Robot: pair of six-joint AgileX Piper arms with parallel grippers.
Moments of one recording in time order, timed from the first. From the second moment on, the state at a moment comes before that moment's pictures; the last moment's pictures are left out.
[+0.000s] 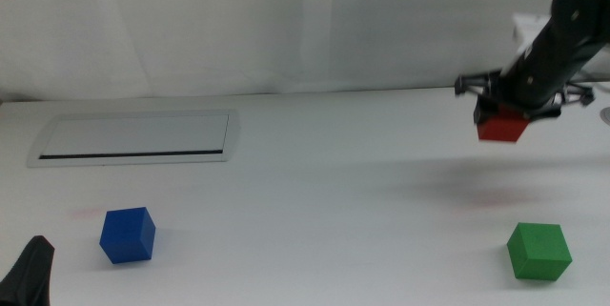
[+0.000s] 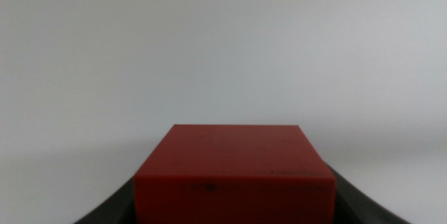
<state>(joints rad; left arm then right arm) 0.02 0.12 -0.05 -0.05 0.11 -0.09 0.24 1.95 -1.52 -0.03 0.88 0.26</state>
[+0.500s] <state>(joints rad) 0.02 0.12 -0.05 -0.05 0.11 -0.09 0.62 1.71 -1.52 -0.15 1.05 0.56</state>
